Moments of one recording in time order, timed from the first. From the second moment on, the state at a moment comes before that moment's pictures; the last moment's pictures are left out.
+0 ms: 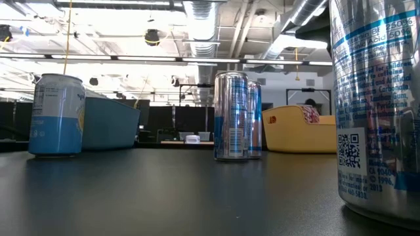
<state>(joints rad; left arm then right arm) -0.94 1.64 1.41 -1.15 0.07 -1.36 -0.04 0.64 0.48 0.01 0.21 0.43</state>
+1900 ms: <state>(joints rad) -0.68 1.64 1.25 -0.98 -0.16 -0.81 -0.04 0.72 0.49 0.06 0.27 0.47</state>
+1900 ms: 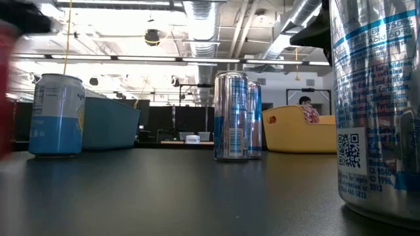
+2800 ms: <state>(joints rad) -0.33 1.86 1.40 -0.67 -0.02 -0.13 0.18 0.92 0.50 0.45 0.24 0.39</state>
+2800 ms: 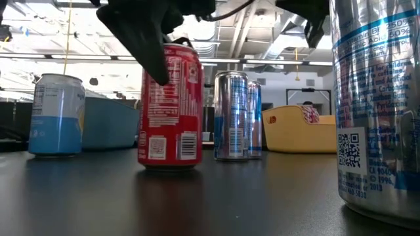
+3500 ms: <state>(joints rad) -0.35 1.85 1.48 -0.72 -0.16 -0.15 0.32 0.92 0.57 0.34 0.26 0.22</state>
